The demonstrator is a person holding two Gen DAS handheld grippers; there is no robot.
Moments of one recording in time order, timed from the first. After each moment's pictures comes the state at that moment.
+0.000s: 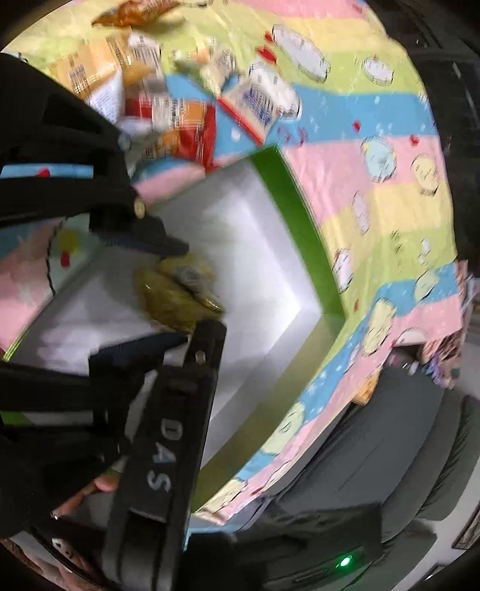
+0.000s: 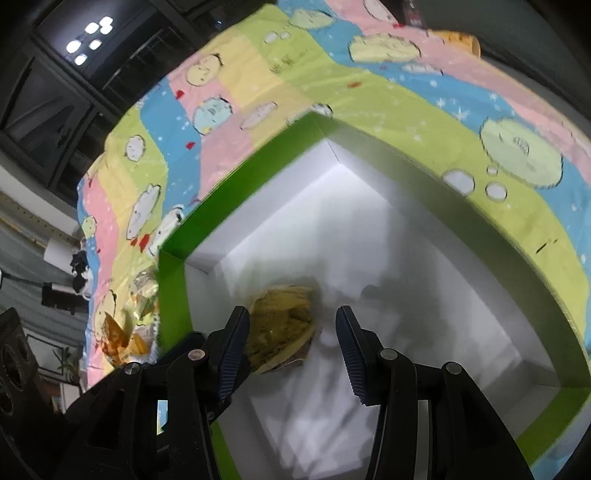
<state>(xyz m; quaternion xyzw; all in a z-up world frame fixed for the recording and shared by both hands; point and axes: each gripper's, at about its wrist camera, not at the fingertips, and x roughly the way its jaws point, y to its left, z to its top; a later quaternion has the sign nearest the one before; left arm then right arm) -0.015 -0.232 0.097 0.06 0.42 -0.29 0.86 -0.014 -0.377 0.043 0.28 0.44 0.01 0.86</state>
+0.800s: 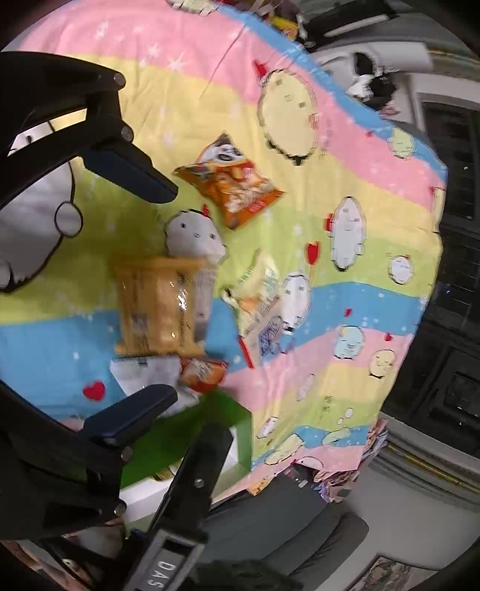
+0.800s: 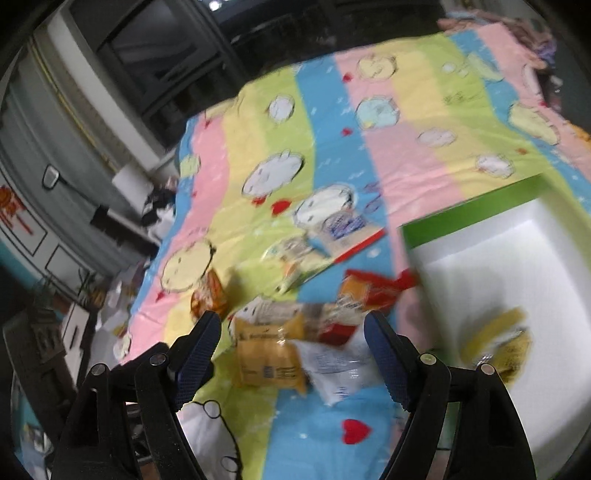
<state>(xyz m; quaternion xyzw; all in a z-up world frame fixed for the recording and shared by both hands) -0.019 -0.003 0.088 -0.12 0.40 -0.12 0.90 0.005 -0.200 0.085 0.16 0.40 0.17 0.89</state>
